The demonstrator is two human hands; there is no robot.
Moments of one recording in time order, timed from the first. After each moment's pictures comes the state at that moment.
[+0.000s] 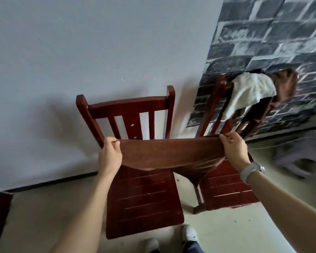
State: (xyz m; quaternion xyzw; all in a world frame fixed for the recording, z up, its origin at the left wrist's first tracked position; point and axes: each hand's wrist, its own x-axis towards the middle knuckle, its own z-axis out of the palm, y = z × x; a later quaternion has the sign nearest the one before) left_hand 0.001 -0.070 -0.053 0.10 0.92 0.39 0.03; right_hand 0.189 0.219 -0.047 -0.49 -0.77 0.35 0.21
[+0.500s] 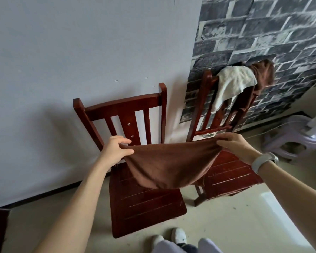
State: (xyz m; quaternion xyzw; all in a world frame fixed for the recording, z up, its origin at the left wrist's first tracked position) left_hand -0.014 -0.089 -0.030 0.26 0.87 0.36 0.22; right_hand 0.243 0.194 -0.027 -0.43 -0.71 0.55 0.08
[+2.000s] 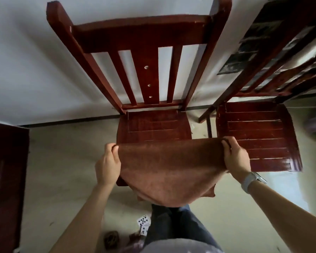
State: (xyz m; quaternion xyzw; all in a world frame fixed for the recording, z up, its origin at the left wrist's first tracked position) left_hand 0.035 -0.158 -0.205 0.11 0.97 0.21 0.05; right_hand 0.206 0.143 -0.202 -0.40 -0.87 0.29 0.03
